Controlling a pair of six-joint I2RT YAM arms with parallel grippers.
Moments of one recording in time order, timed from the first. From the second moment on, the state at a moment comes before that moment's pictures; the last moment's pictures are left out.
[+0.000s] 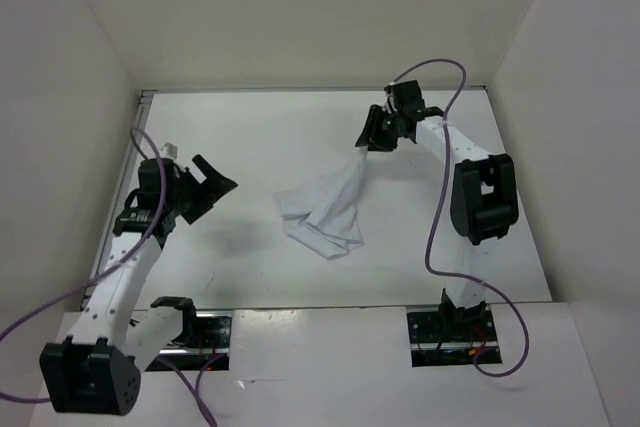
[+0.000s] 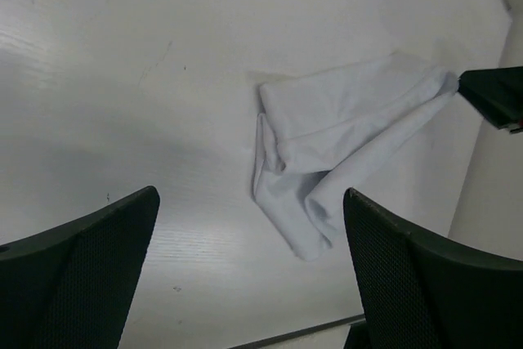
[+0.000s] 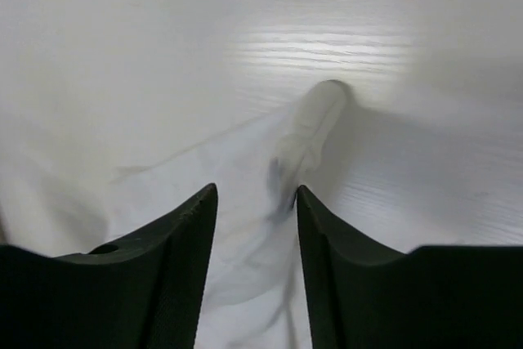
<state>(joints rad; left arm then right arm) 0.00 0.88 0.75 -0.50 0.22 -0.76 0.23 1.92 1.52 -0.44 -0.38 0.46</state>
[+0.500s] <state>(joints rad) -0.19 1.41 0.78 -0.13 0.27 -0.85 0.38 1.64 1.56 -0.56 0.20 0.47</state>
